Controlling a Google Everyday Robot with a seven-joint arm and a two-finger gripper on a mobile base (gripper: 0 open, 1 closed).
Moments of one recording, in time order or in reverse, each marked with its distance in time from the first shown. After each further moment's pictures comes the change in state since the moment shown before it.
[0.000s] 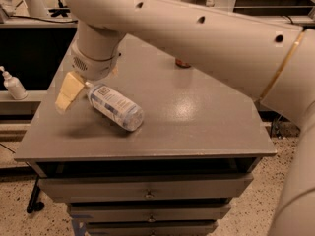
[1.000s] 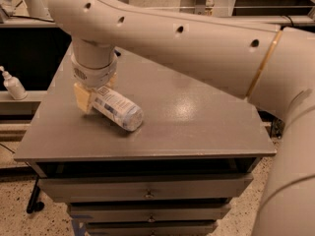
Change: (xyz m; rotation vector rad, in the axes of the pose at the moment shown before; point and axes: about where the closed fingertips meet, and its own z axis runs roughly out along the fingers) arm 0.015 -0.013 0.021 0.119 0.107 -0.013
